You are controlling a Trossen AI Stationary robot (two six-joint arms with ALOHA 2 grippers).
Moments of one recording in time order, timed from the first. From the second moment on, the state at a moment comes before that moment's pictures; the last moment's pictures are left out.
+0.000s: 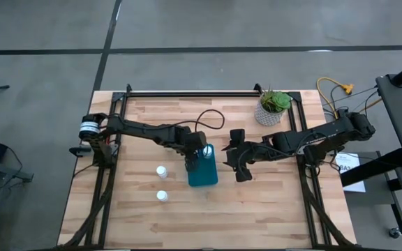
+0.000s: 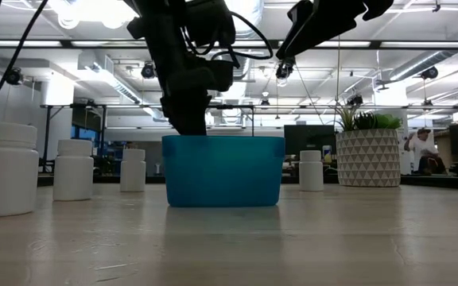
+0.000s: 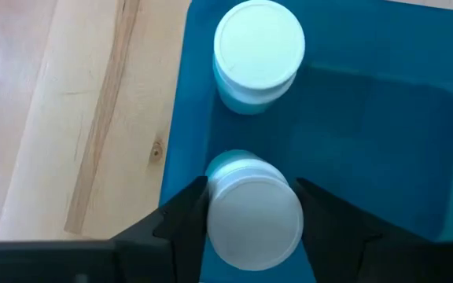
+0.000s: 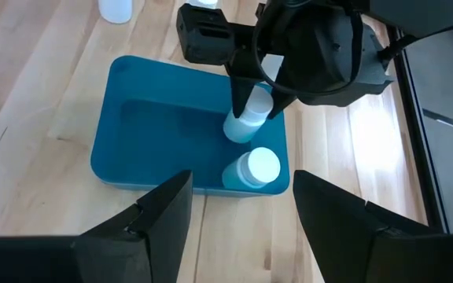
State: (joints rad) left arm 0.03 1.76 1.27 -0.65 -0.09 -0.23; right arm 0.22 1.41 1.10 -0.49 0.29 -0.13
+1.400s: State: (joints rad) left arm 0.03 1.73 1.28 -0.61 -0.12 -0.21; right arm 0.22 1.41 1.10 -0.49 0.29 -0.12
